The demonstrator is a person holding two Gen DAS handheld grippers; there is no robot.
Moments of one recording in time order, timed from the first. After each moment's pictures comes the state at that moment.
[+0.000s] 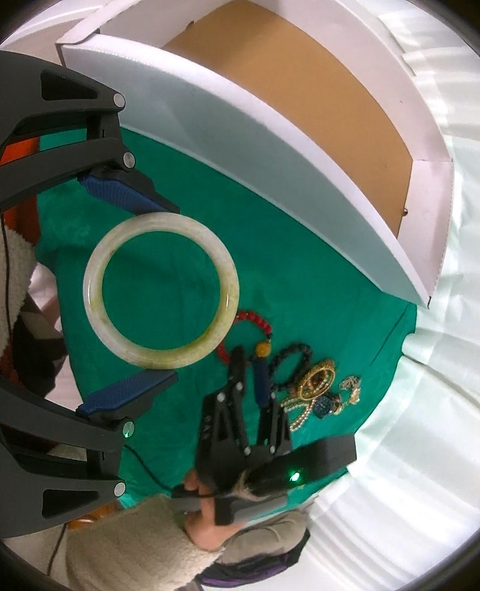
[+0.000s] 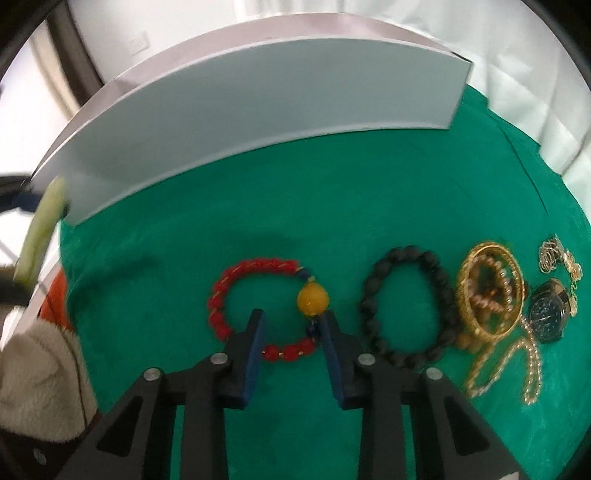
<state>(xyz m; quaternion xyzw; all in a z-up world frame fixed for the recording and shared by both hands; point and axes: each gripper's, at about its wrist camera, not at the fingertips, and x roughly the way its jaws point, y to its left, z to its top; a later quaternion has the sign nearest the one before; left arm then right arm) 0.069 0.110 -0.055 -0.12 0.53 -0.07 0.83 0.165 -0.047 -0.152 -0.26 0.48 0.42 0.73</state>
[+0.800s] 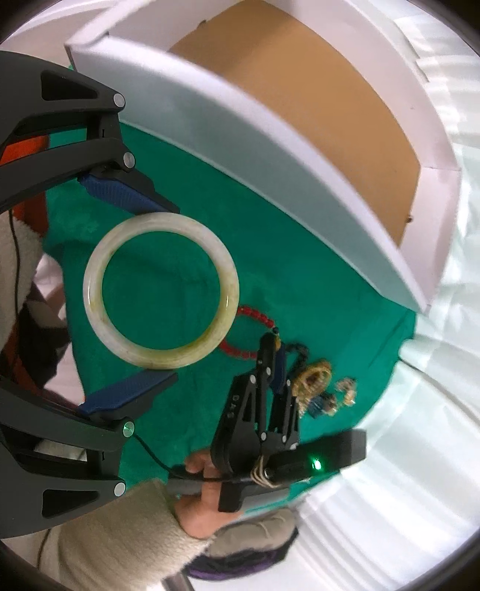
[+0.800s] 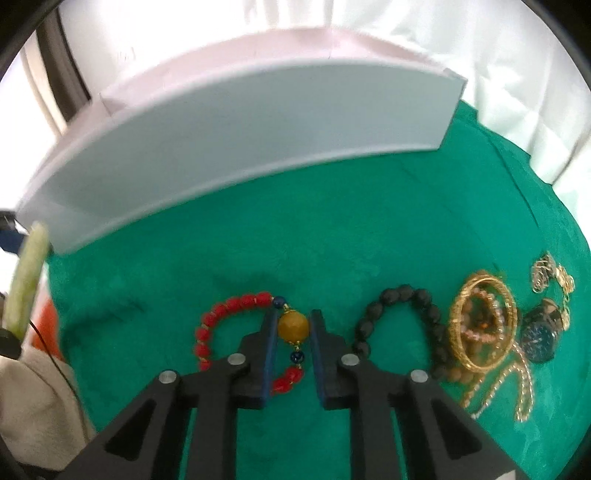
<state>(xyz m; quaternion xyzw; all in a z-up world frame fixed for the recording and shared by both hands) 0.066 0.124 -0.040 -0.15 0.53 -0.07 0.83 0.179 -0.042 -0.146 -0.22 0.45 0.40 0.76</state>
